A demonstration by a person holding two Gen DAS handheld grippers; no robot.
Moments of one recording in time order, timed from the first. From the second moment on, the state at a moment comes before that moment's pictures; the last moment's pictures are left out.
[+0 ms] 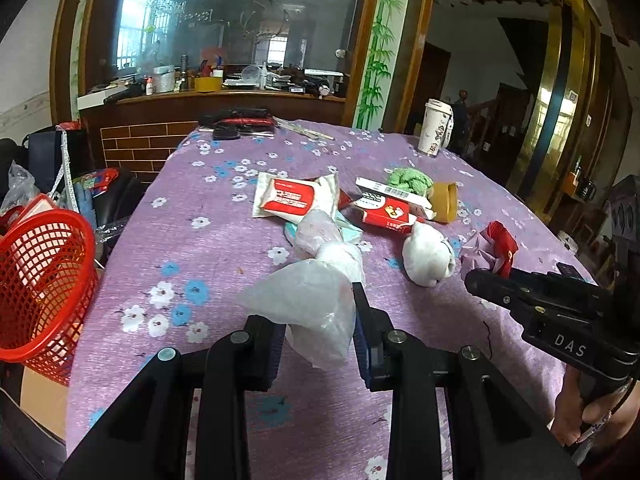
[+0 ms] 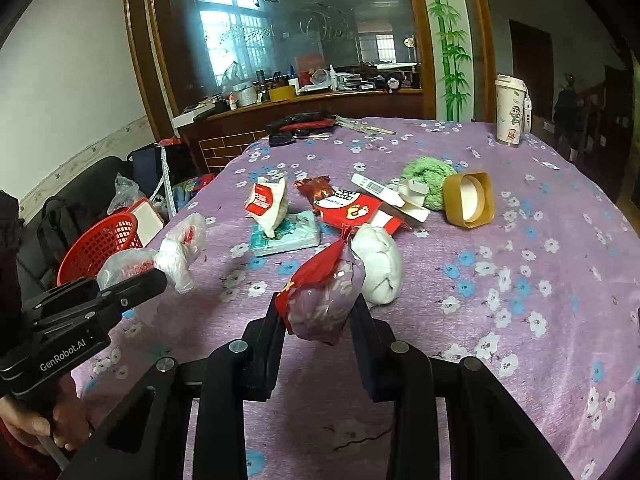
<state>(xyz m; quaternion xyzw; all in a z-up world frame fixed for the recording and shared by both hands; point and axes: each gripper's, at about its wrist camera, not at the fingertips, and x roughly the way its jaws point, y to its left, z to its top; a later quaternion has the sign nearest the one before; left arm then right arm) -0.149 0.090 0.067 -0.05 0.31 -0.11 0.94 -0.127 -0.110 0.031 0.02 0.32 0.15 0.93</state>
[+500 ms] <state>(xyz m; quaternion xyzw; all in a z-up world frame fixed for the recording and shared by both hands) -0.159 0.132 0.079 -0.07 0.29 -0.08 0.95 -0.130 -0.082 0.040 0.00 0.32 0.17 0.93</state>
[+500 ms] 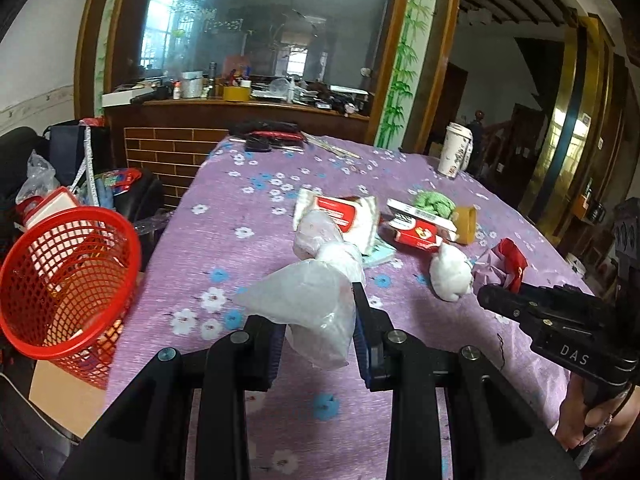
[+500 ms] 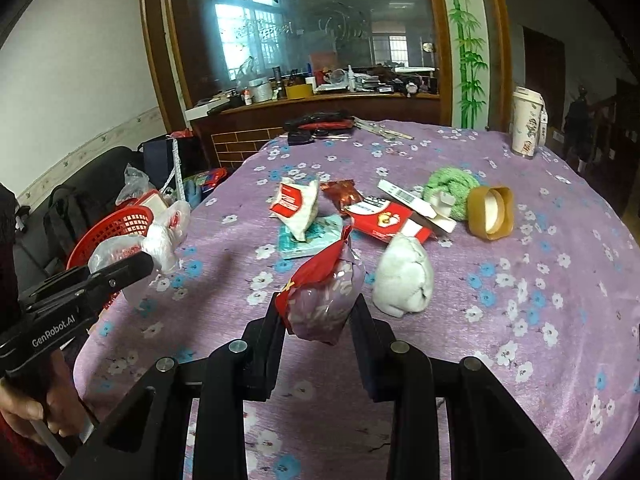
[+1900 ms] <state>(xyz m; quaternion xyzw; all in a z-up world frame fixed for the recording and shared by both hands) -0.161 0.364 0.078 -0.14 0.29 0.15 0.93 -0.045 0.165 0.083 -0.02 0.33 0.39 0.86</state>
